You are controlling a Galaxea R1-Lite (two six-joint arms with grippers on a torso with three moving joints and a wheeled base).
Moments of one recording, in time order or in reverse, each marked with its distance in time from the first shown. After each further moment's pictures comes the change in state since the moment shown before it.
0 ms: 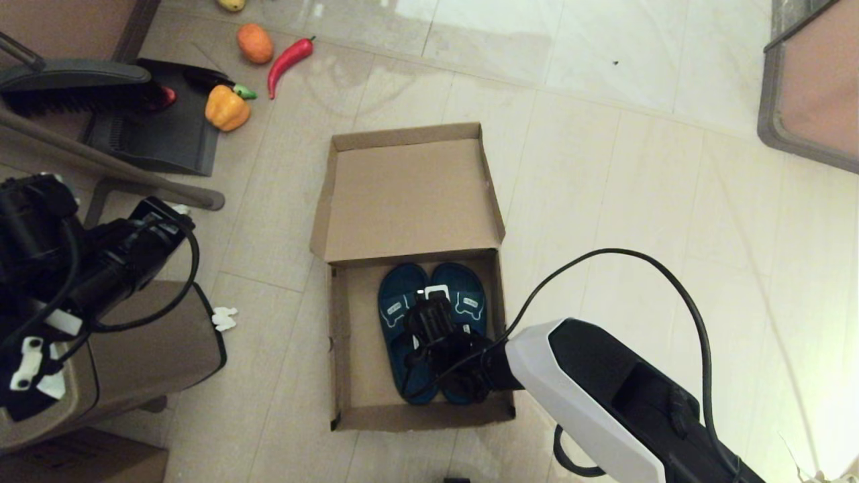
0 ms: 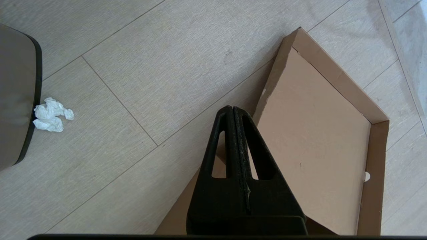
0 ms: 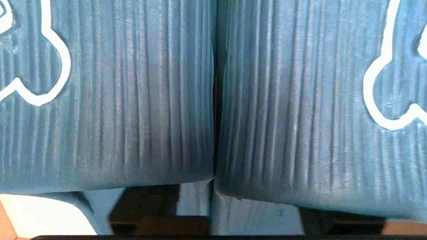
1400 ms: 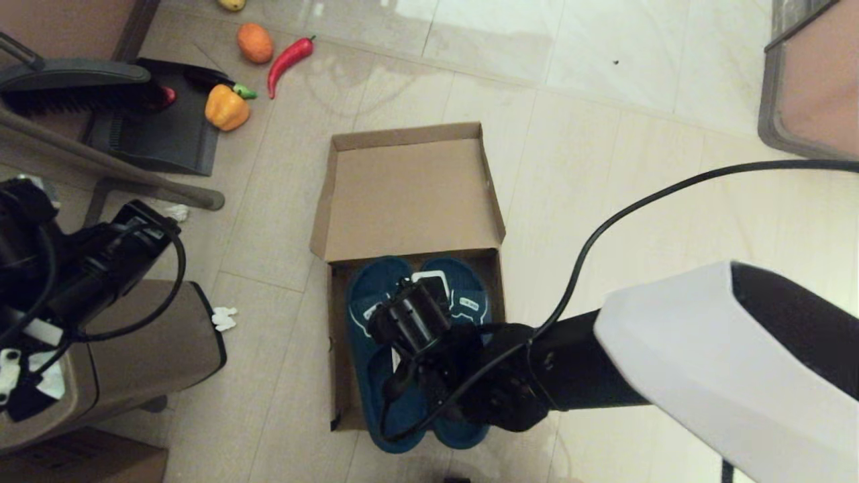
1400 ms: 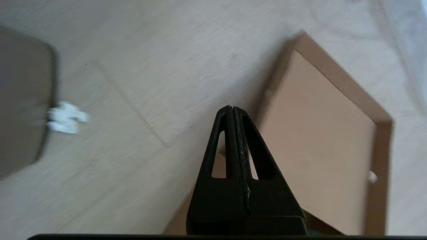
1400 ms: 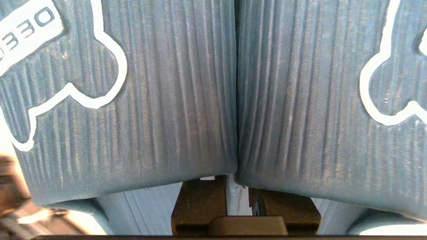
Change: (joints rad) left arm 0.029 -0.045 0.046 -0.002 0.007 0.025; right arm 0.217 -0.531 0.448 0.216 0.001 0.227
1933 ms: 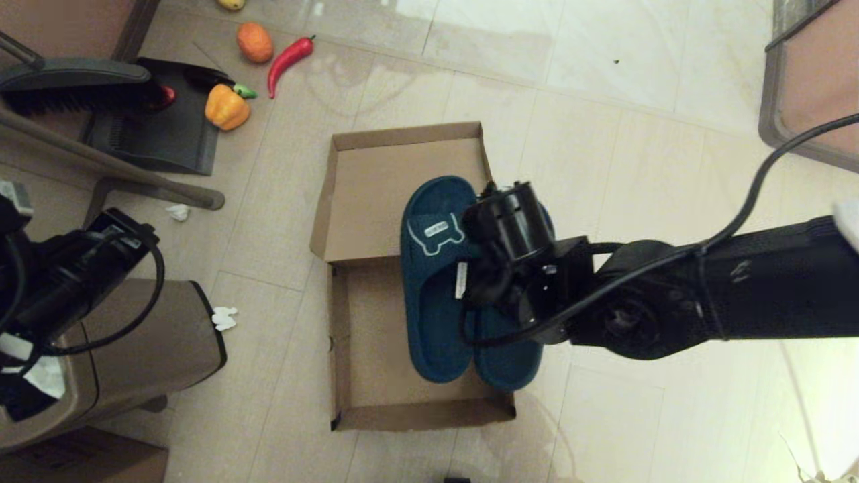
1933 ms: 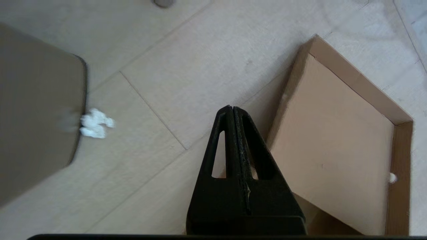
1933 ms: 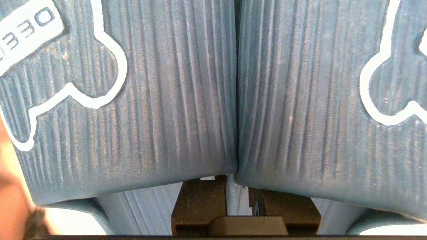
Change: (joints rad) left arm 0.055 -0.050 0.050 0.001 -0.022 0.057; right arm -0.143 -0.275 0.090 0.030 0.004 -0.007
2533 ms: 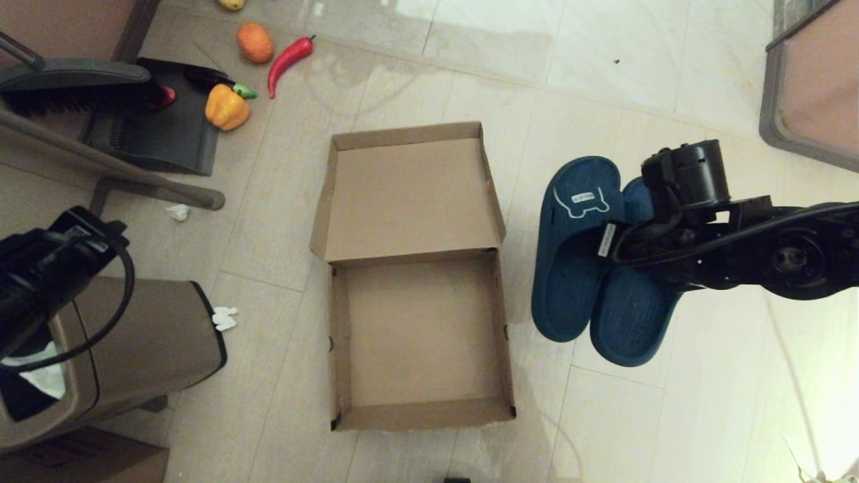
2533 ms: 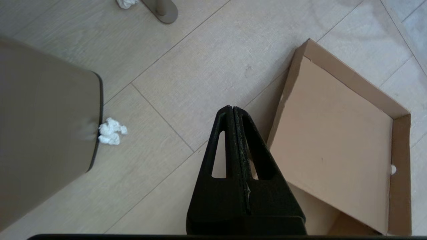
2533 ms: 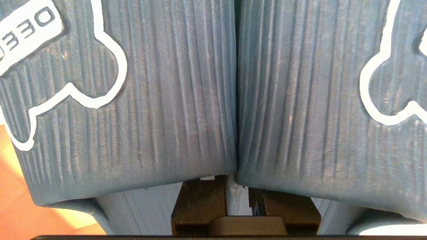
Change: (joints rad) left arm 0.019 -0.137 0.033 0.076 -0.011 0.062; right arm -0.437 -0.196 0.207 0.000 0.172 0.003
